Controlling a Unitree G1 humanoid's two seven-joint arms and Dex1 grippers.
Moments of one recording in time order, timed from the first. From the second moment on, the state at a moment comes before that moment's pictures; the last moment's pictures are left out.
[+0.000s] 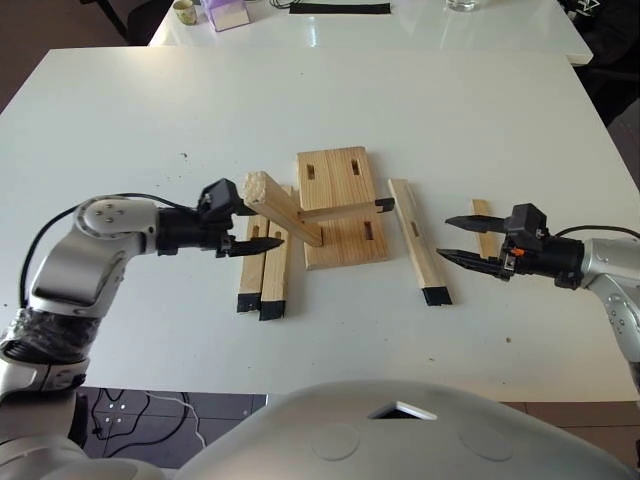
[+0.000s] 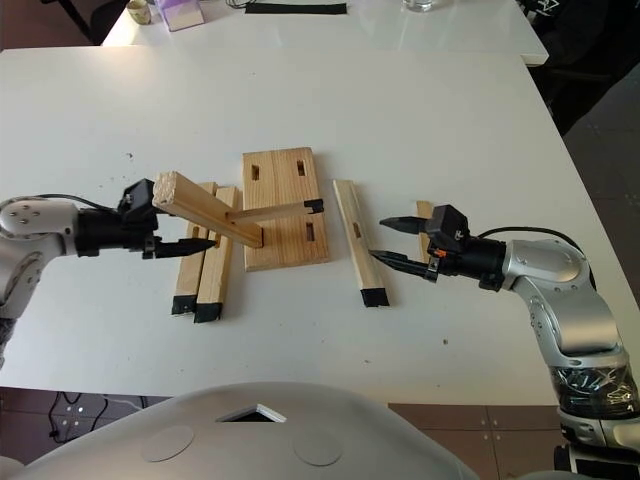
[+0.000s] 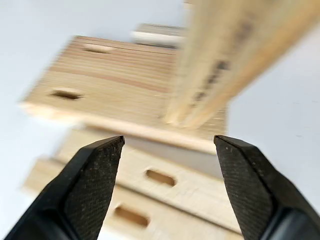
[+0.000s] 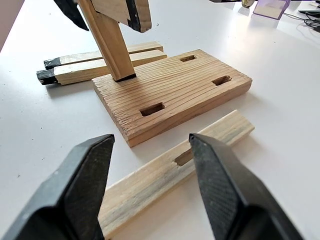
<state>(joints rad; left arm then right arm) -0.04 0.94 0.02 -0.27 -0.48 0.51 -1.04 0.18 -0.79 -0.09 -0.32 0.47 0.28 1.08</state>
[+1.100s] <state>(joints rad) 0.19 0.91 0.07 -0.16 -0.33 0.58 -0.80 0.34 -0.73 -0.12 -0.41 0.43 0.24 0.97</state>
